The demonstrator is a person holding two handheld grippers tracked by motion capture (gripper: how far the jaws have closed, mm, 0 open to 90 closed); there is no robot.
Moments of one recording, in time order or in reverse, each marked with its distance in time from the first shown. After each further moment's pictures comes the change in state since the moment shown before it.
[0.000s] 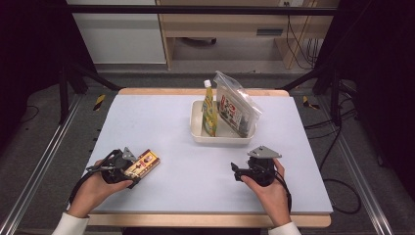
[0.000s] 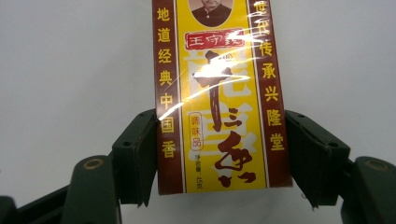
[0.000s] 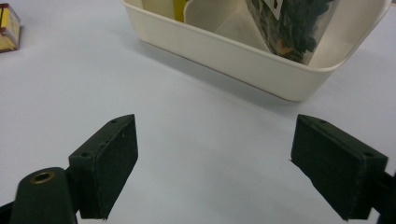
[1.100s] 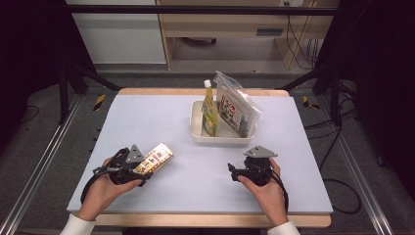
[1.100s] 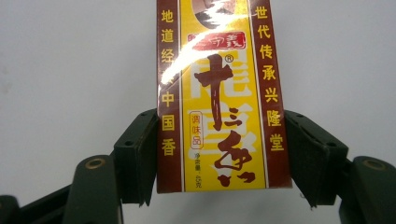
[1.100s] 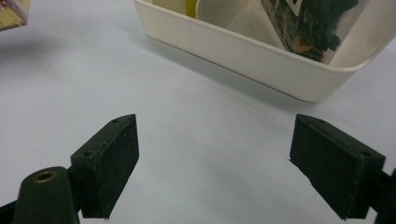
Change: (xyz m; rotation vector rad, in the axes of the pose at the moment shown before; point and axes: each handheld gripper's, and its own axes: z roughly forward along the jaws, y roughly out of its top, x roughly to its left) left arm -0.020 0.018 -0.009 -0.220 0.010 0.067; right arm 0.005 0.001 0.007 0.014 0.023 -0.004
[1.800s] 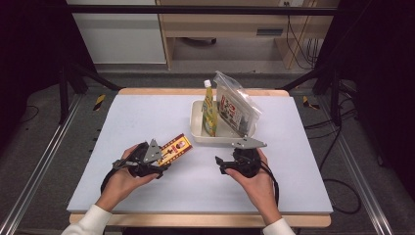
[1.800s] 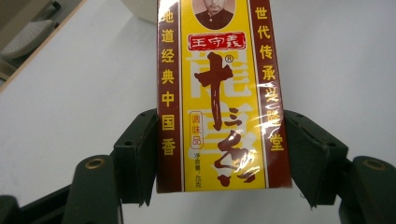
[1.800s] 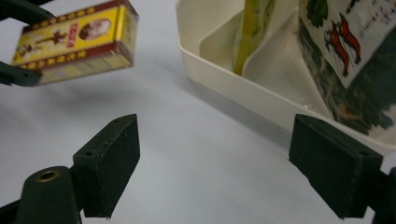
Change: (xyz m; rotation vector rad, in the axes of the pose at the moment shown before) left arm -0.015 0.039 0.023 -0.155 0.029 0.189; right arm 0.022 0.038 0.004 -0.045 0.090 -0.043
